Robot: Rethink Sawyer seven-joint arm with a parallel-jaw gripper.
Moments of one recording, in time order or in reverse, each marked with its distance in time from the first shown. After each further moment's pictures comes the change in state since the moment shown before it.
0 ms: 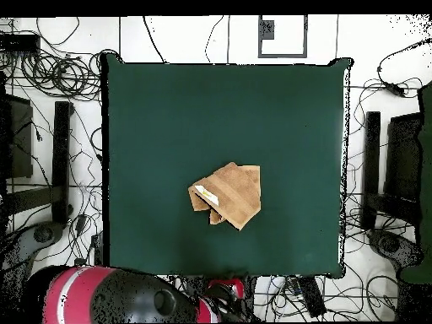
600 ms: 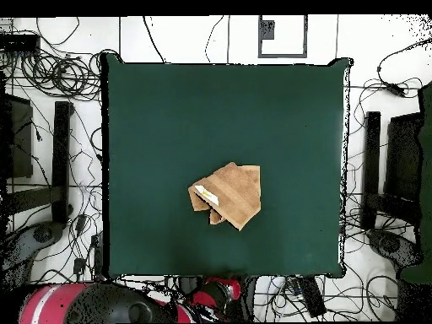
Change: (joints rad) arm 0.069 -0.046 0.052 0.043 0.218 0.084 0.006
